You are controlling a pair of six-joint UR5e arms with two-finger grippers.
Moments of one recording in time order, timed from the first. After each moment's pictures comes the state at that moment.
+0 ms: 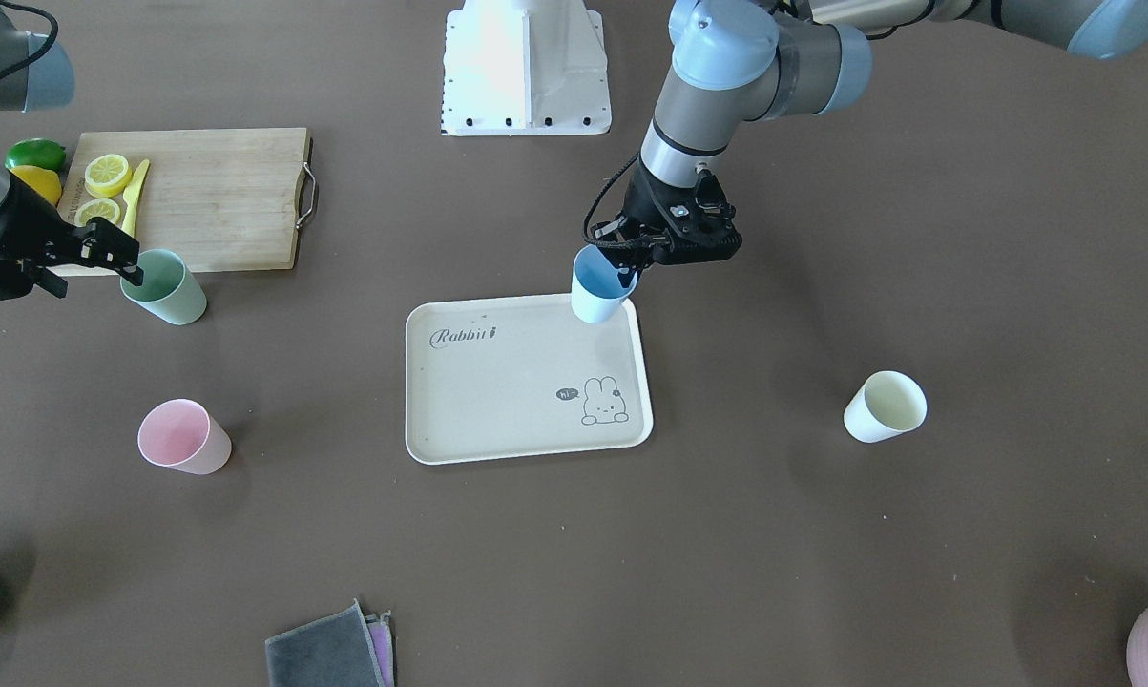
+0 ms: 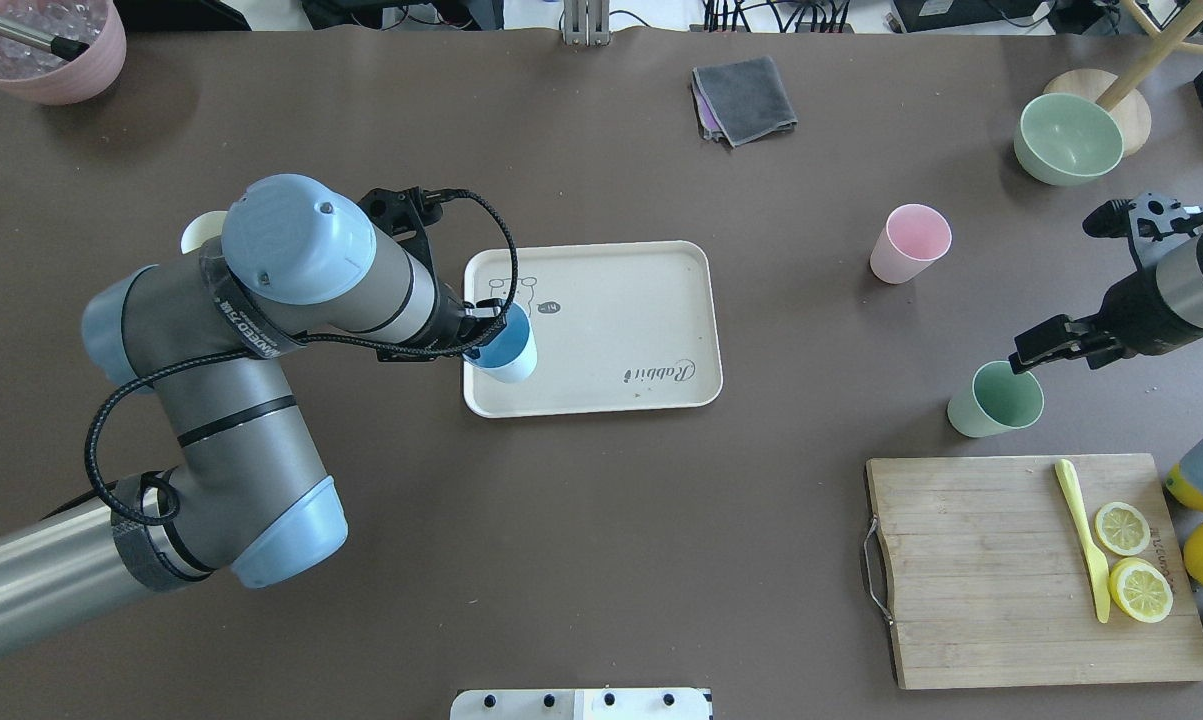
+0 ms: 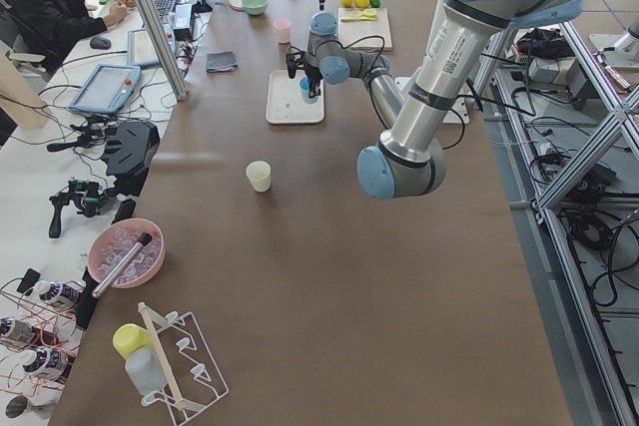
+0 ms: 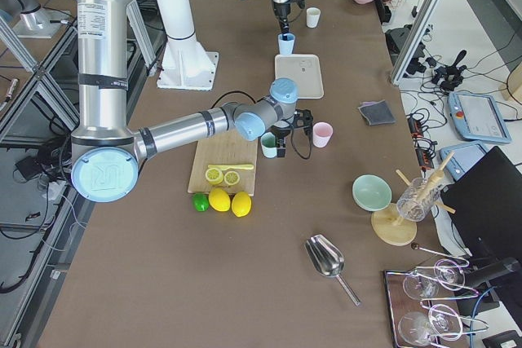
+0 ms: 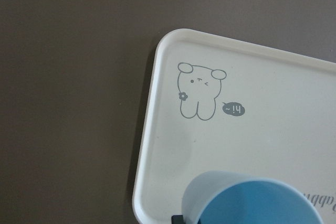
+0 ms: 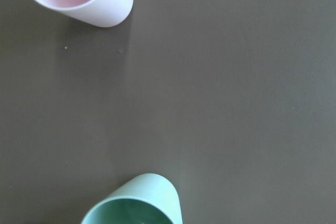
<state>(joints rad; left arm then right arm) -0.58 -2.15 -1.78 -1.73 -1.88 -1.44 0.96 -1.61 1.86 -1.23 2.24 0.74</state>
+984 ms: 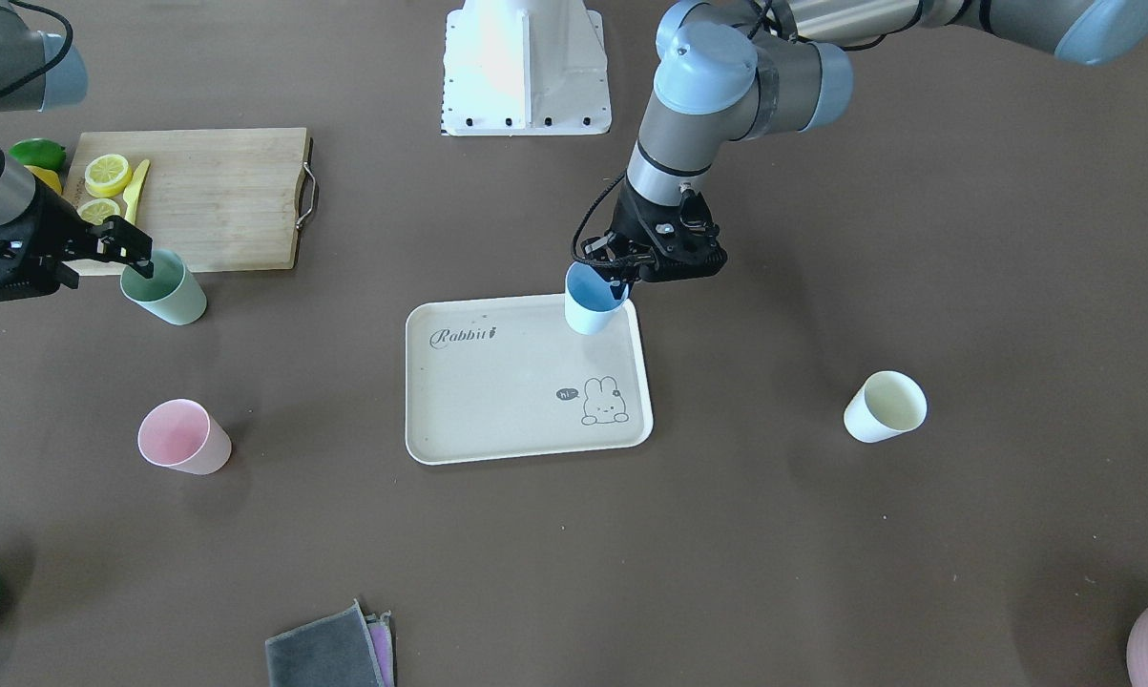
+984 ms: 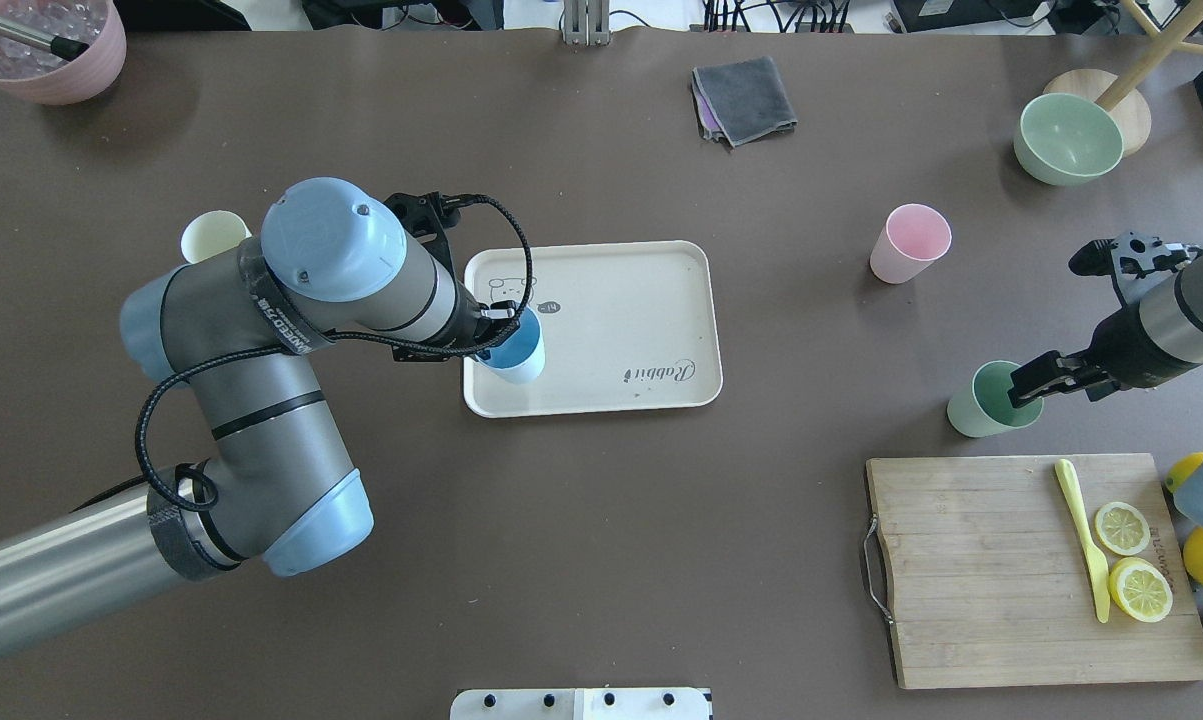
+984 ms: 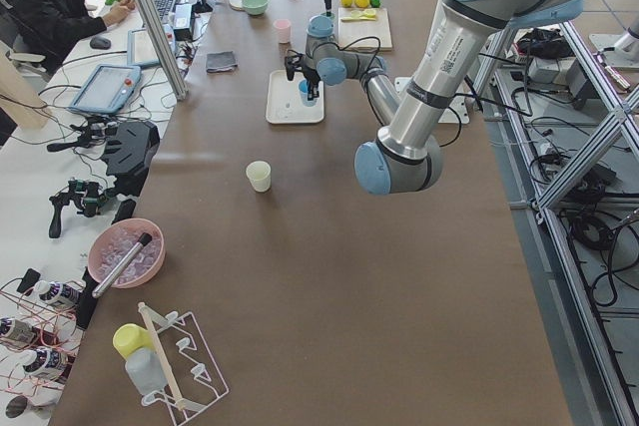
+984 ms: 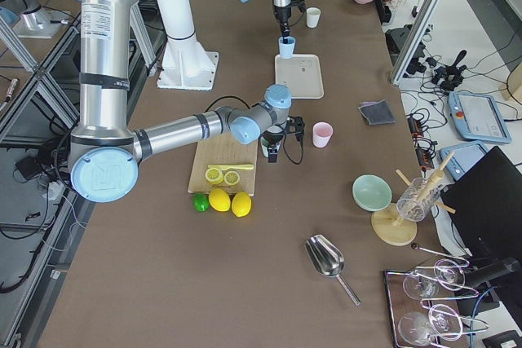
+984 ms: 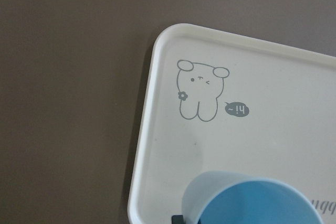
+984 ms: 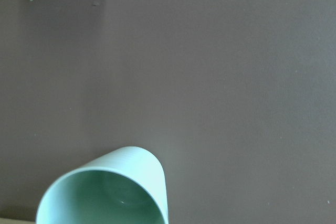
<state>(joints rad) -0.57 -2.19 -1.71 -1.74 -1.87 -1.44 0.91 -1.64 1.85 -1.23 2.23 0.74</state>
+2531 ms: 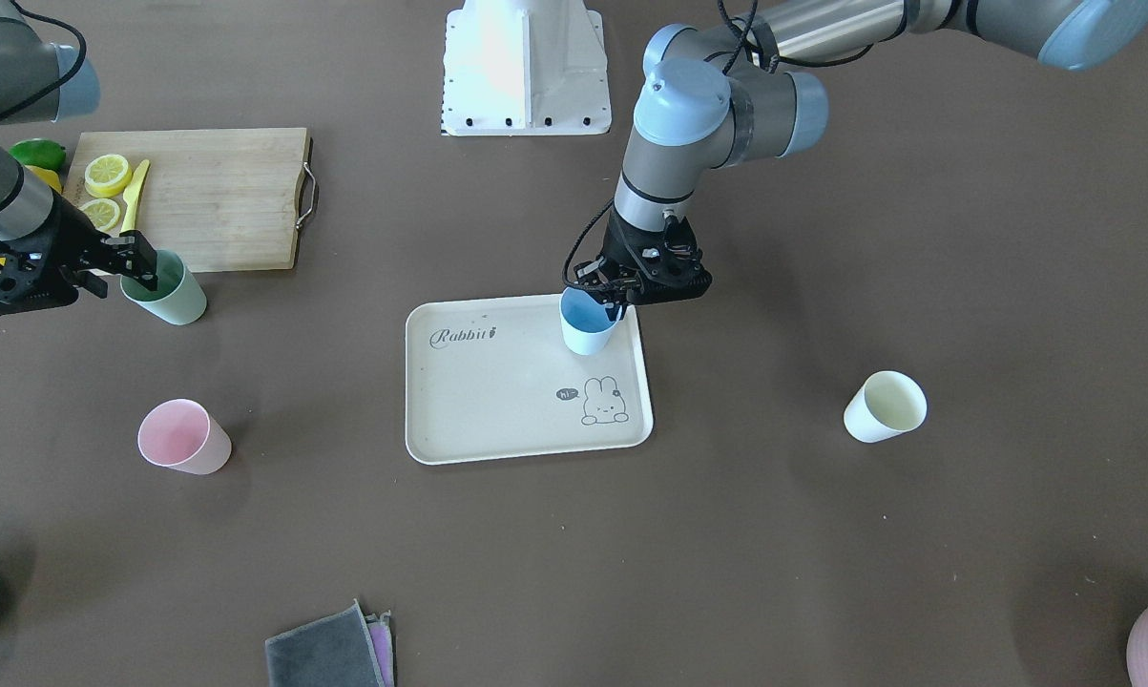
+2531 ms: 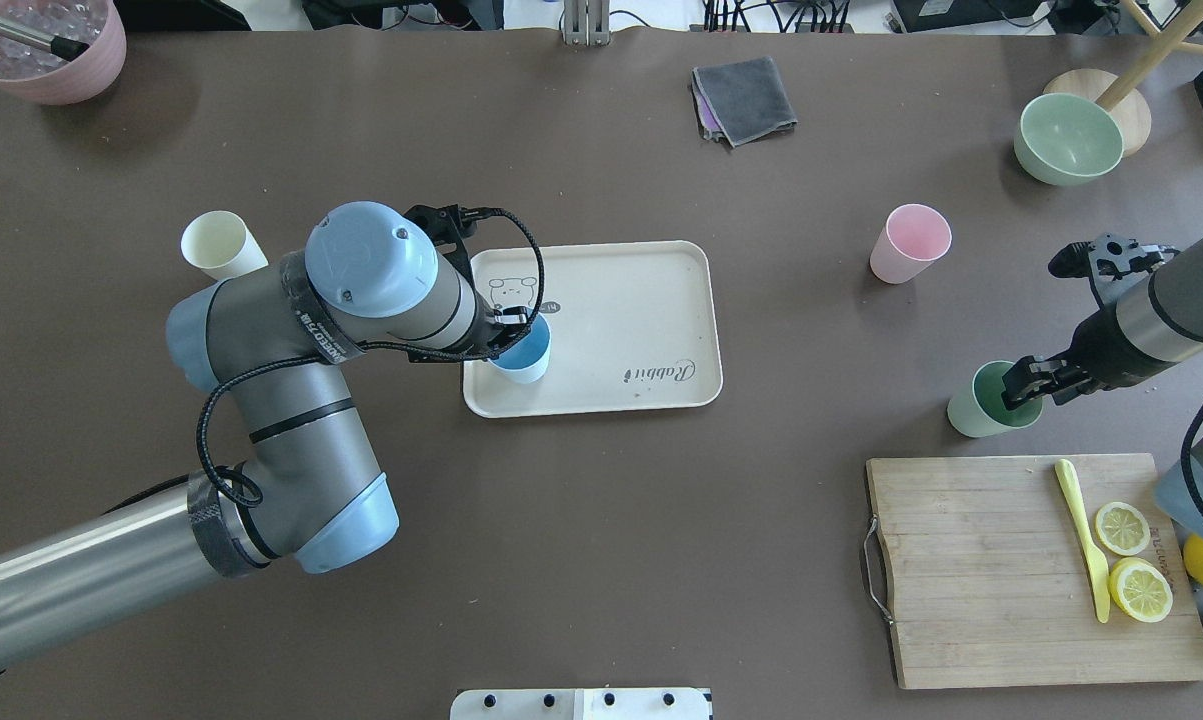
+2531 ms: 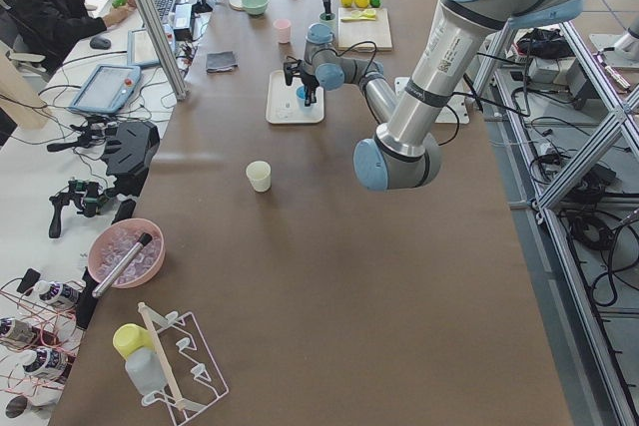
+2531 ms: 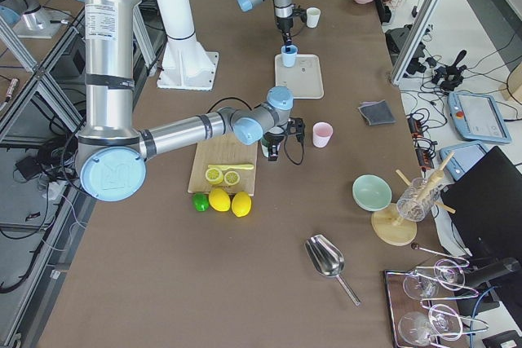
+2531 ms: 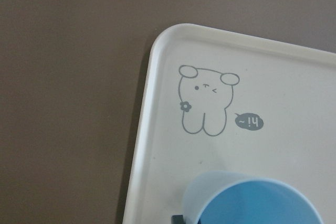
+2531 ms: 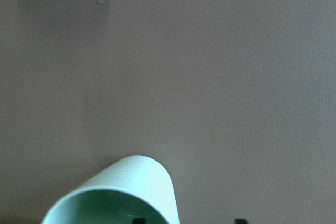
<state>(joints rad) -0.55 -2.21 -1.63 -1.79 -1.82 -1.43 0.89 -1.61 1.82 -1.23 2.22 0.74</state>
